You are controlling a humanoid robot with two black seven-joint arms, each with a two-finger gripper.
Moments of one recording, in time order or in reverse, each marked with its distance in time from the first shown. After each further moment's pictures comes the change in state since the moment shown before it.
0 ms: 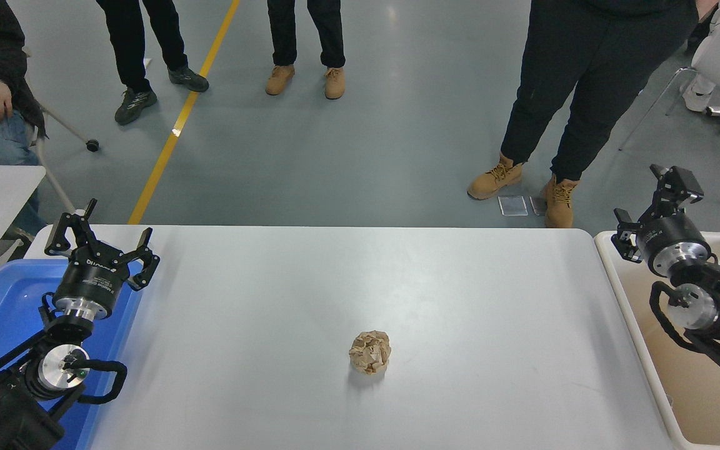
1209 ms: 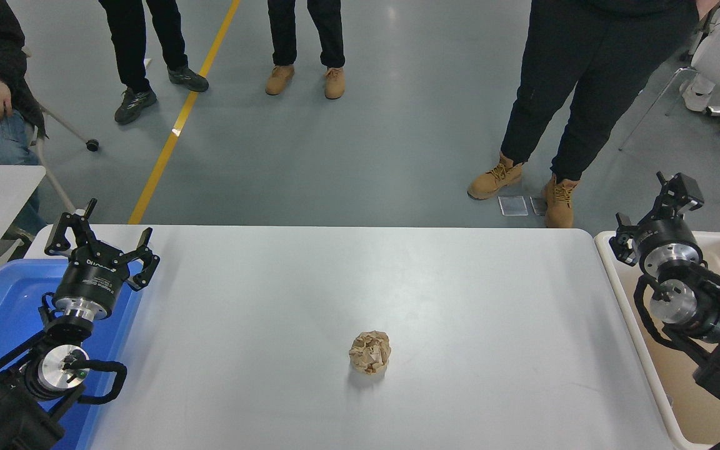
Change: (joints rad) left arm 0.000 0.000 0.000 0.000 0.000 0.000 0.000; right arm -0.091 0.200 0.234 -0.165 0.052 -0.168 -0.006
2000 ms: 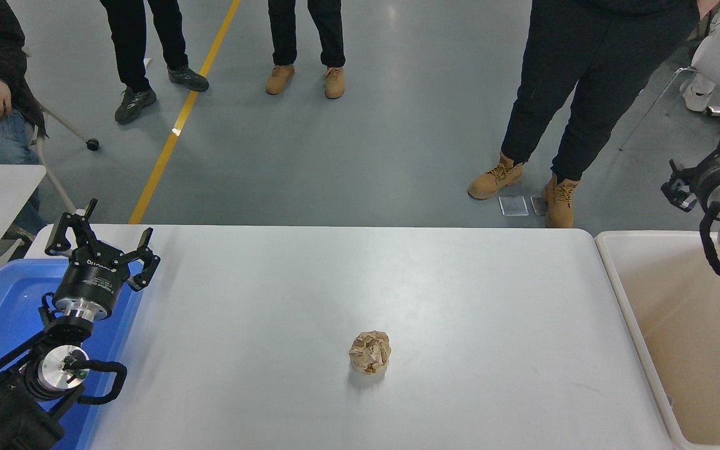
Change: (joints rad) left arm 0.000 0.000 0.000 0.000 0.000 0.000 0.000; right arm 0.168 -0.113 -0.029 -0.004 0.093 -0.009 -0.146
